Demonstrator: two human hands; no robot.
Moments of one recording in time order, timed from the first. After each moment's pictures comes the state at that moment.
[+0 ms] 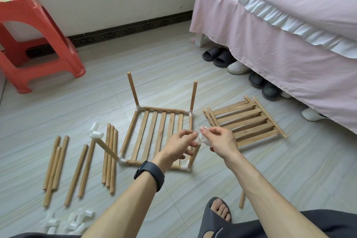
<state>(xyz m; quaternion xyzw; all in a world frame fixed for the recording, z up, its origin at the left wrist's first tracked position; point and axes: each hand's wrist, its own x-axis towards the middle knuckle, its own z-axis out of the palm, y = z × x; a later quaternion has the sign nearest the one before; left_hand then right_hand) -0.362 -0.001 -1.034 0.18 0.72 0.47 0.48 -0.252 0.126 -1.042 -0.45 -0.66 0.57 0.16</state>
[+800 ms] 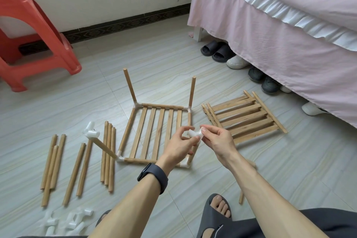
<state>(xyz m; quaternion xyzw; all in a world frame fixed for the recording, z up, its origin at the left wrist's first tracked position) -0.354 0.005 -1.054 0.20 0.72 0.51 0.43 -0.255 0.134 -1.078 -0.40 -0.54 0.71 0.19</state>
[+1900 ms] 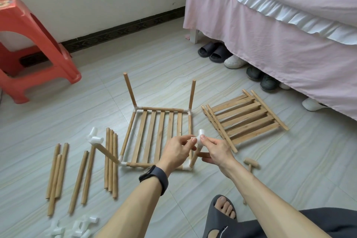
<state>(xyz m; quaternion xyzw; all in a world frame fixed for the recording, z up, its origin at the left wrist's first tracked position) -0.360 0.002 -1.057 0.35 0.80 0.38 0.32 -0.241 0.116 -1.078 -0.44 -0.60 0.66 0.09</state>
